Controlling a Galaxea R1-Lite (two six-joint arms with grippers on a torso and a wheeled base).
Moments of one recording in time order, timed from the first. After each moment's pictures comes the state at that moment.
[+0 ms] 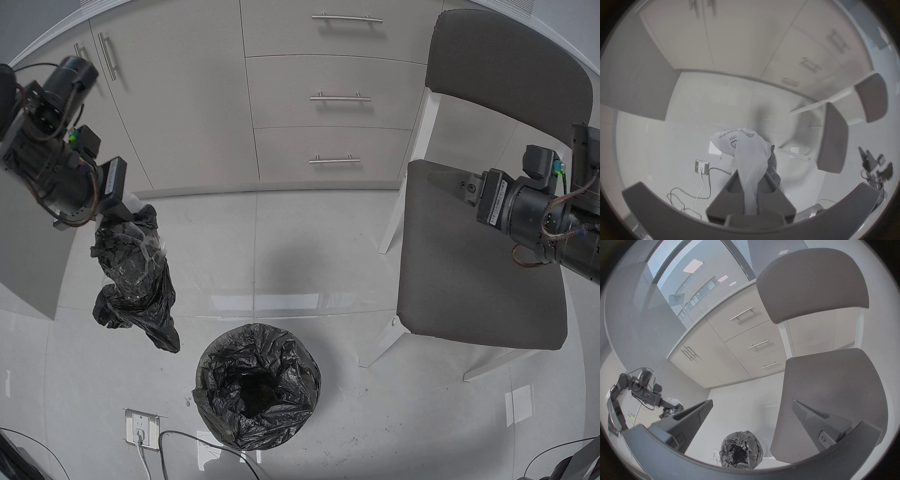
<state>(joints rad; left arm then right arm) -0.23 1.74 -1.96 1.09 -0.07 -0.35 0.58 1.44 -1.00 -0.32 -0.21 0.40</state>
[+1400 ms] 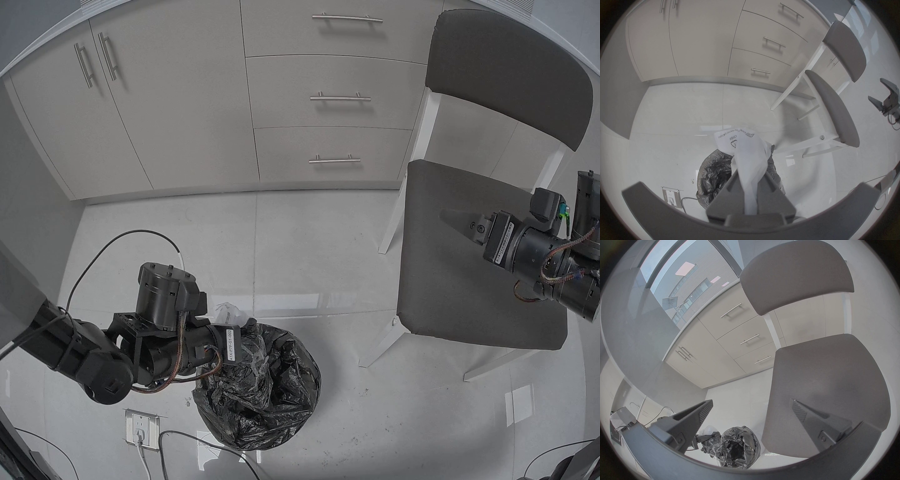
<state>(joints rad) -0.54 1.85 -0.66 -0.59 0.07 -0.33 0.54 1.40 -0.78 -0.48 -0.20 0.46</state>
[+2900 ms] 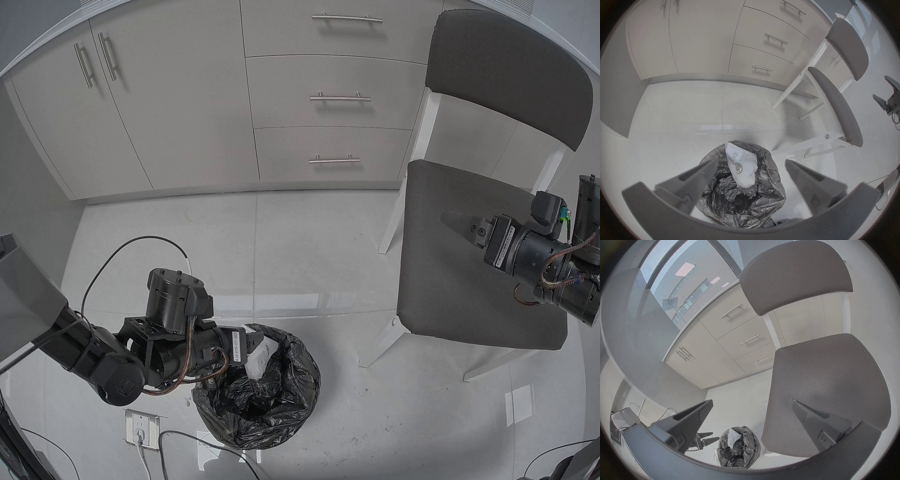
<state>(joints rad) -0.53 1.91 -0.66 -0.65 0.07 -0.33 0.55 1.40 -0.76 -0.50 -0.20 0.46</state>
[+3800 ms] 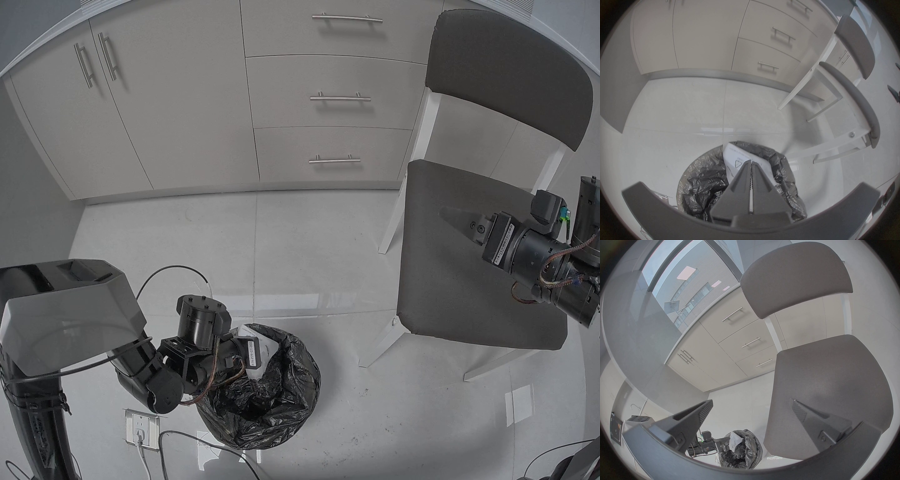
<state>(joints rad) -0.50 2.21 -0.69 -0.96 0.09 -0.33 0.55 1.41 -0.74 -0.57 -0.21 0.46</state>
